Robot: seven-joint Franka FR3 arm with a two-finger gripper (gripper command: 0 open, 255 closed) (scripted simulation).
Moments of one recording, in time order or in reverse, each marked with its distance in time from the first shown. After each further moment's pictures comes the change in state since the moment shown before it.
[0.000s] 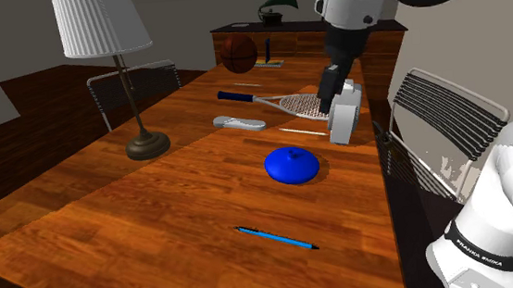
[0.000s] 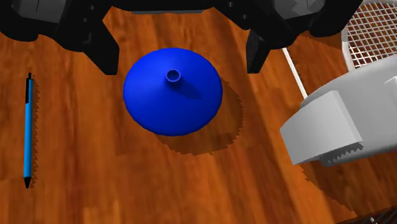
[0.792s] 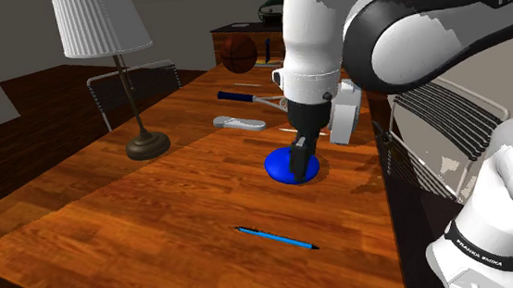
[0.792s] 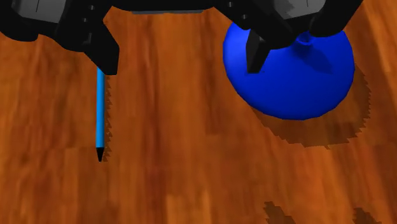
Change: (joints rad) arm 0.110 0.223 0.177 -0.032 0.101 0.144 0.107
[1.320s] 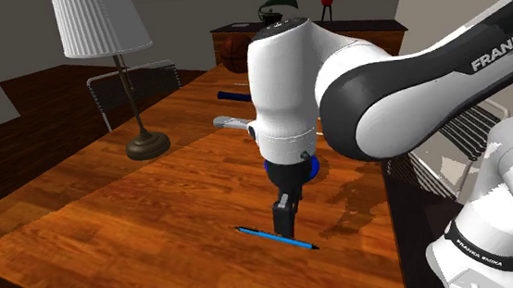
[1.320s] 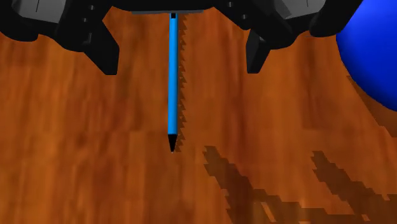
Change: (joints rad) arm 0.060 0.207 0.122 0.042 0.029 0.098 0.083
